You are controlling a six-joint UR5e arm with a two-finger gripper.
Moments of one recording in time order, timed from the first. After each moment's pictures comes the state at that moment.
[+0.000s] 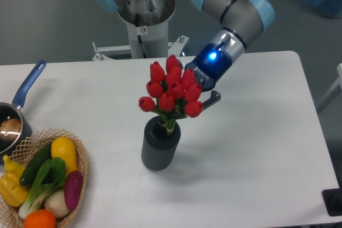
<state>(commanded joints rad) 2.81 -1.69 -1.89 -1.11 0.30 1.40</state>
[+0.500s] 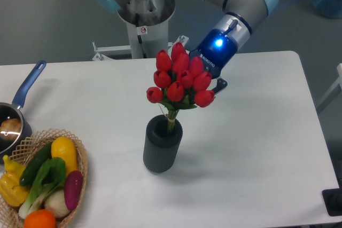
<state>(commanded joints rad) 2.81 -1.65 -1.91 -1.11 0.29 1.32</state>
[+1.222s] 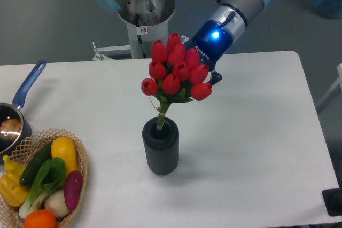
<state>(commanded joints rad) 2.81 -1.63 -1.89 -1.11 0.21 1.22</state>
